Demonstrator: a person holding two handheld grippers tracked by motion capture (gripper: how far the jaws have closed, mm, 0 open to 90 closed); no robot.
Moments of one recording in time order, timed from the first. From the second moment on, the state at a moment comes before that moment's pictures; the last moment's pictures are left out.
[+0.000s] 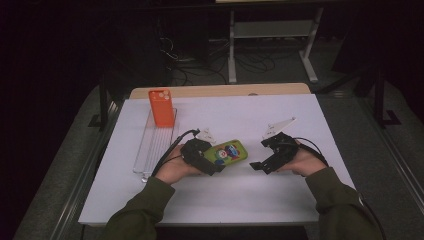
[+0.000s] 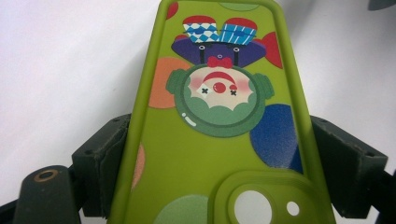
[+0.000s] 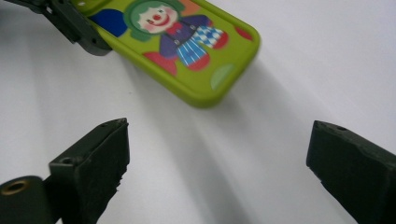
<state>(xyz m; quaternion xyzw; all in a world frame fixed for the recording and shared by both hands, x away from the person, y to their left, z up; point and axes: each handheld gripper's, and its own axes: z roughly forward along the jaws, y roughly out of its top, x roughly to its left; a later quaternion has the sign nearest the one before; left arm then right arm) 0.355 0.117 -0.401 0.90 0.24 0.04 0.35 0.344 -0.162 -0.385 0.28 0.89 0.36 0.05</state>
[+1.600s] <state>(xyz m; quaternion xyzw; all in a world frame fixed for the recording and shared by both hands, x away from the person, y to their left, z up) 0.356 0.122 -0.396 0.90 0.25 0.04 0.37 0.304 -0.131 -0.416 0.22 0.87 0.32 0.29</state>
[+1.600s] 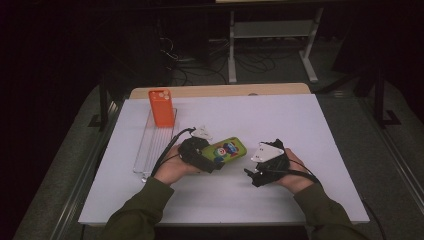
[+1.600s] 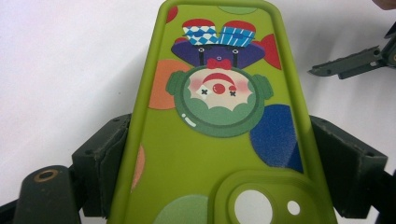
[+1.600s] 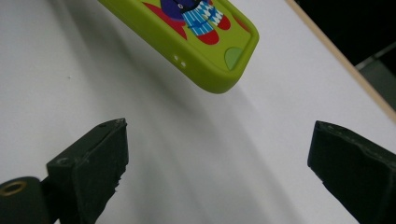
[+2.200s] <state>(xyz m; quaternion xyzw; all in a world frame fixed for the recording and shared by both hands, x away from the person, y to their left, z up) 0.354 0.120 -0.397 0.89 0.26 0.03 0.38 0.295 -0.121 -0.418 0.15 0.87 0.28 0.38</state>
